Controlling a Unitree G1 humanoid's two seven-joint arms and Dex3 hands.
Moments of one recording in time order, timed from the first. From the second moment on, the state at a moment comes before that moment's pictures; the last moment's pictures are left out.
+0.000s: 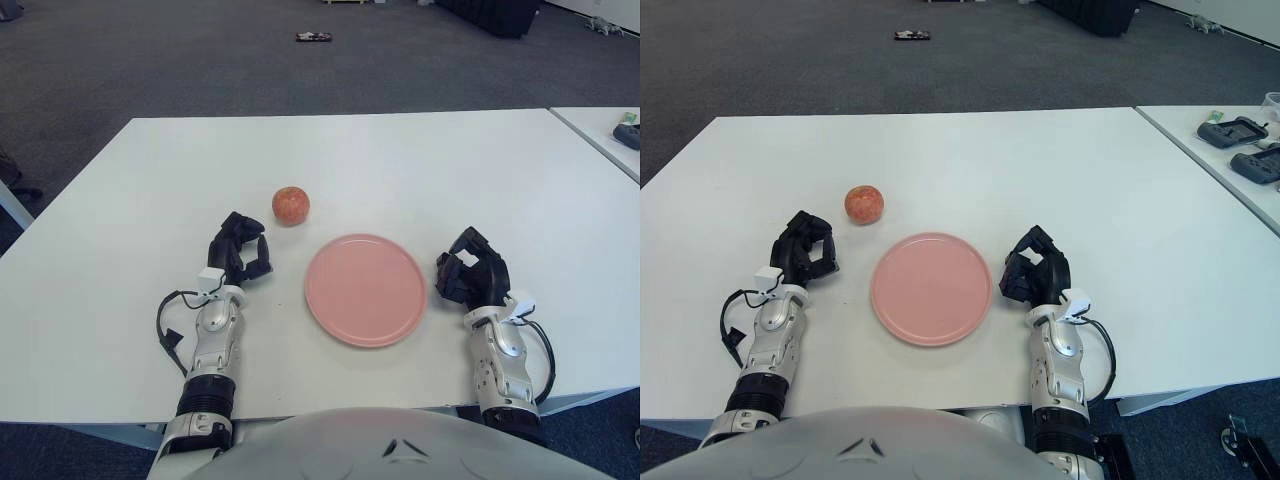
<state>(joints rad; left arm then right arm) -0.01 -0.01 0.14 0.40 -0.09 -0.22 0.02 0.14 0.04 -0.17 0.17 0.22 -0.27 0.12</state>
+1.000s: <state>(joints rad) -0.12 0.18 0.05 0.31 0.27 -0.35 0.14 0.13 0.03 -0.16 0.18 0.20 -0.29 0.12</state>
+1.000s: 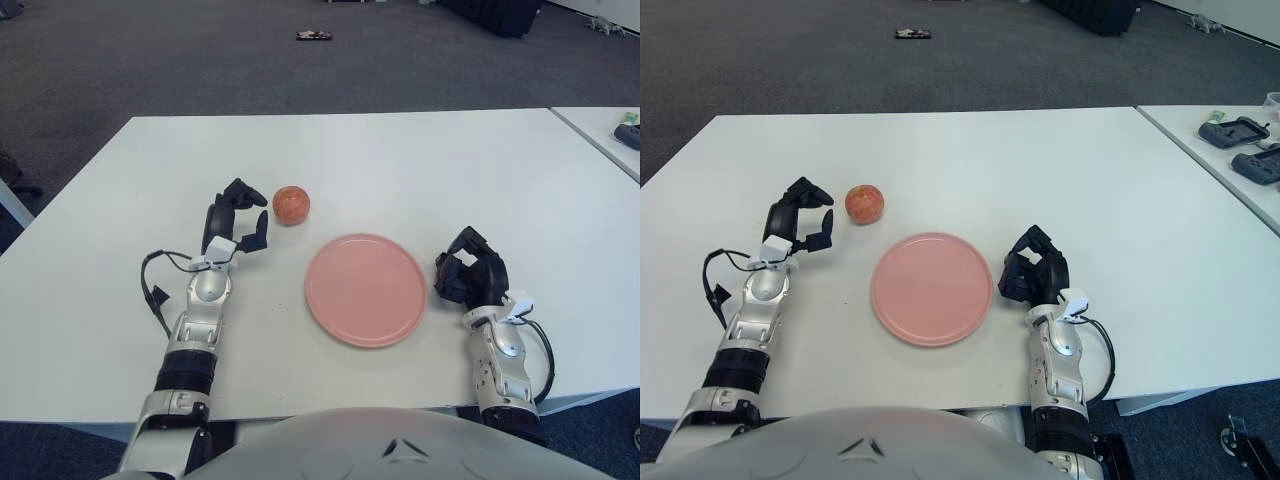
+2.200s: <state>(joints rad) -0.45 0.40 -0.24 0.72 0.51 -0.57 0.03 0.12 0.03 -0.17 0.18 0.21 -0.26 0.11</state>
